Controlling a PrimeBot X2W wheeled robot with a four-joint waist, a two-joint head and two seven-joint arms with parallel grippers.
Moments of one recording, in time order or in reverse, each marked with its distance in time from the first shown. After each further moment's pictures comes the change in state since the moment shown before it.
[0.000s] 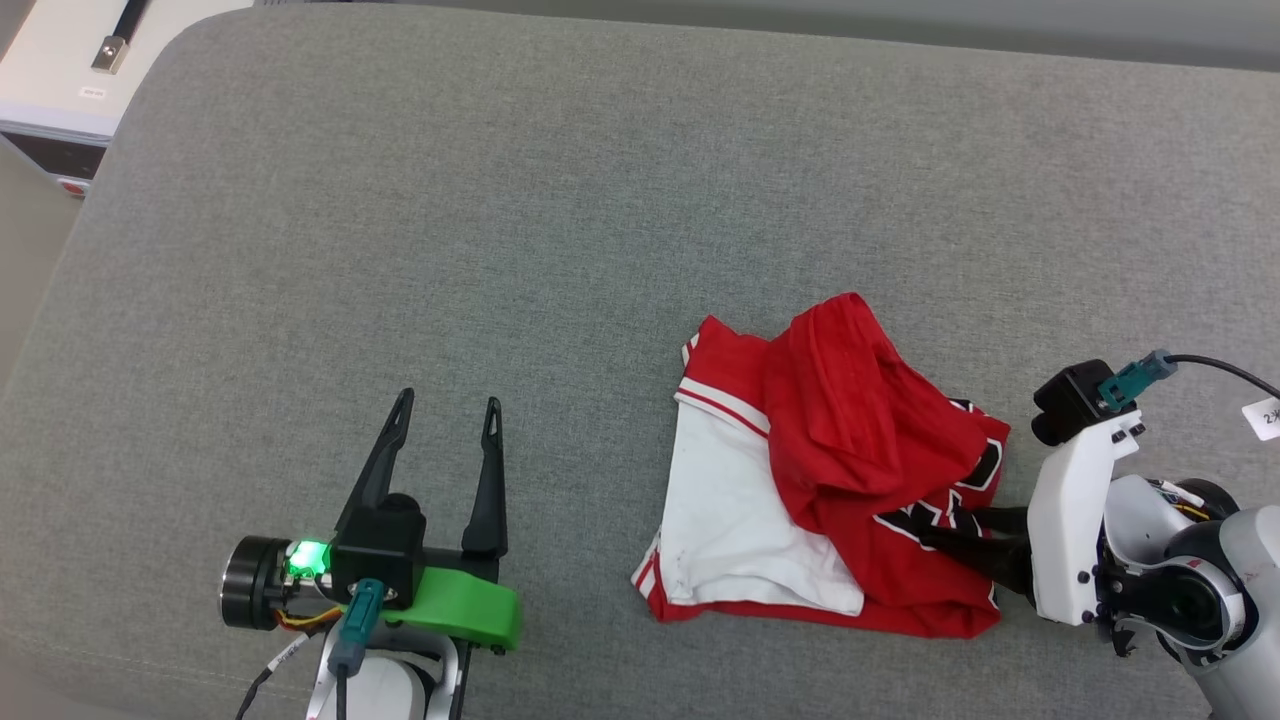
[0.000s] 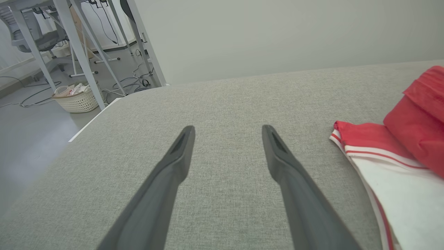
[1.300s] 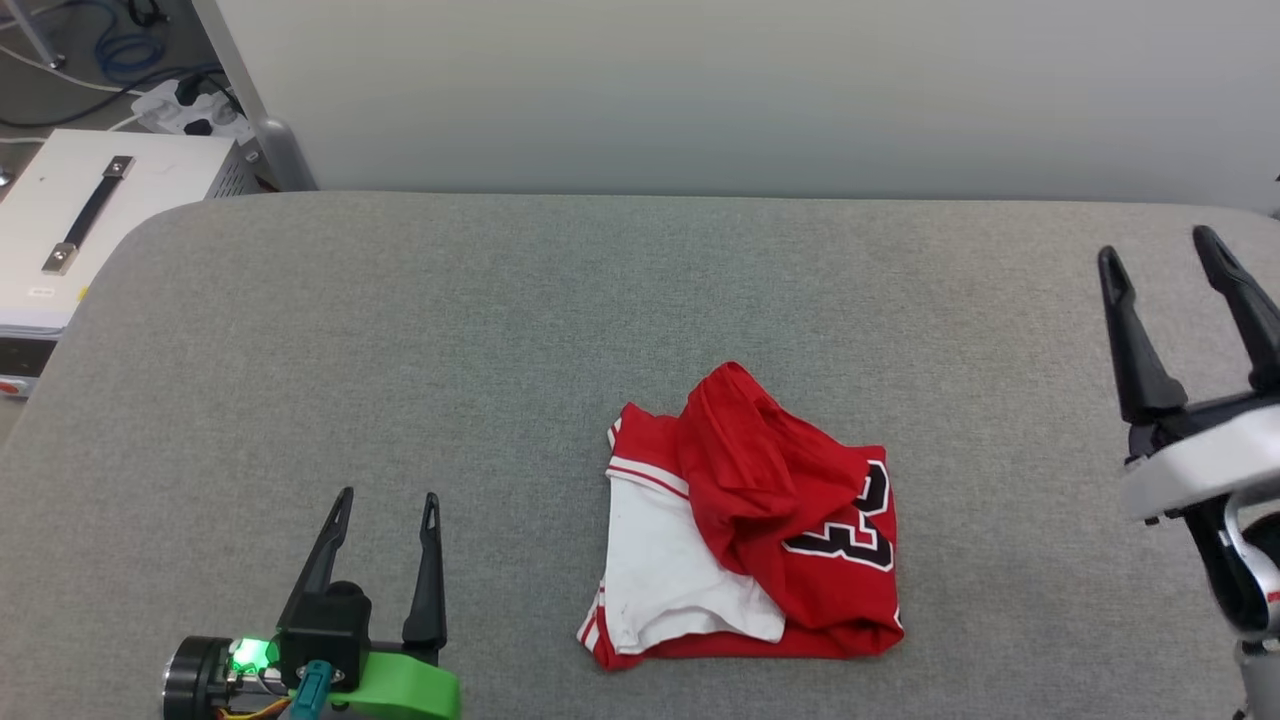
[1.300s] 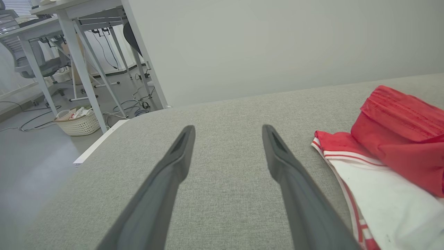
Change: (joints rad) left arm 0.152 0.055 0.065 -0.004 -0.001 0.000 0.000; right arm 0.139 0.161 -0.407 -0.291 -0.643 0.000 -0.898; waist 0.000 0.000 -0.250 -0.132
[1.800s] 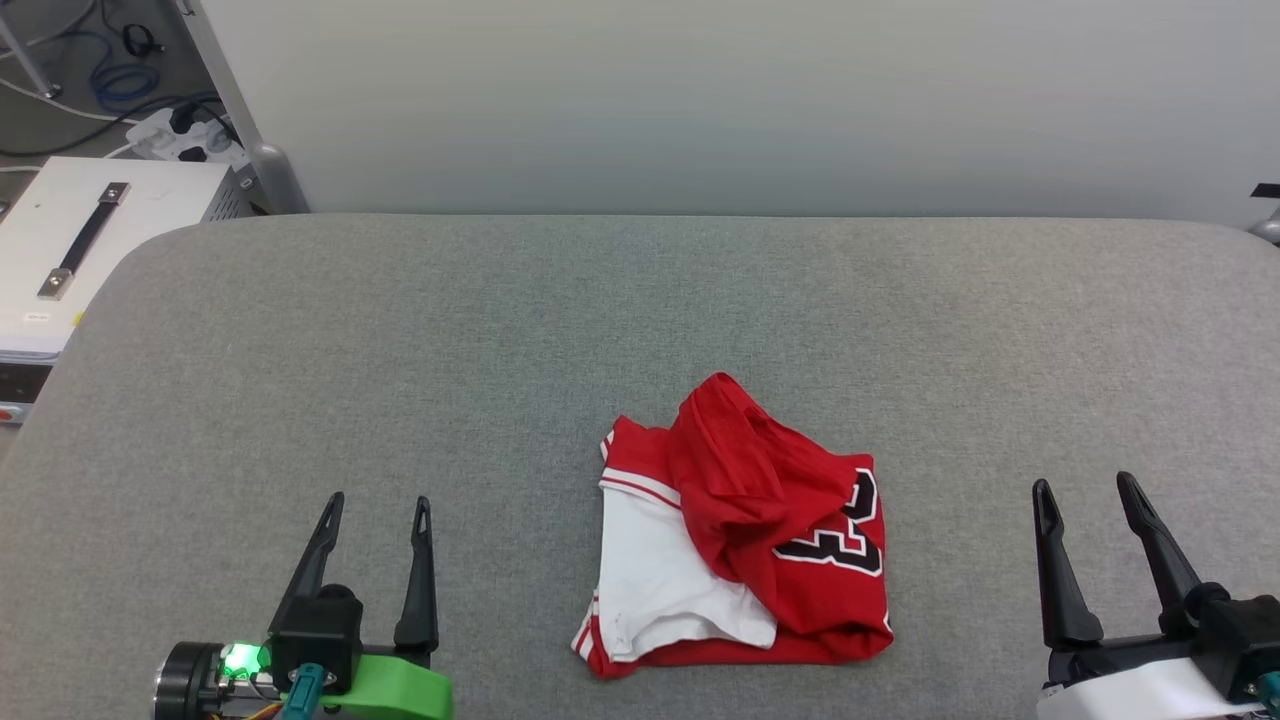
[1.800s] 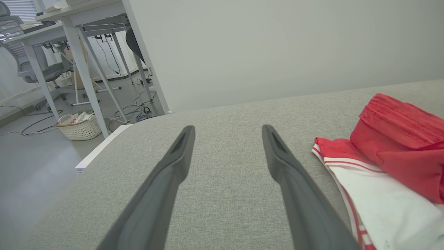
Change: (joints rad) left arm 0.005 0.001 0.013 0.002 0.000 0.000 0.000; right arm 0.349 0.234 -0.050 0.033 -0.125 0.000 -0.222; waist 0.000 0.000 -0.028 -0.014
